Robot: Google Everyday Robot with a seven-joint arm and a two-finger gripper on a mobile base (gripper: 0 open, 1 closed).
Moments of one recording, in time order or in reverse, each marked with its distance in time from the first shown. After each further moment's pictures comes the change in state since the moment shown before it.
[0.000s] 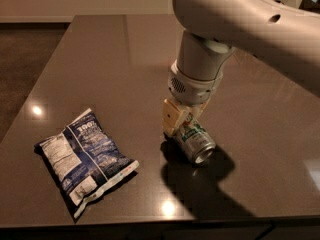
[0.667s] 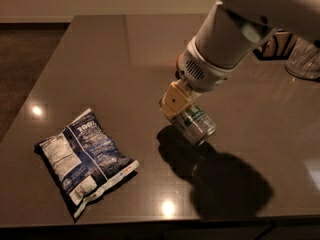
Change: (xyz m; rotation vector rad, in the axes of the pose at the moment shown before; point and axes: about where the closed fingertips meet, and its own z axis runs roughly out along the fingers) arm -0.015 0.009 -0.049 -0.058 -0.250 -0.148
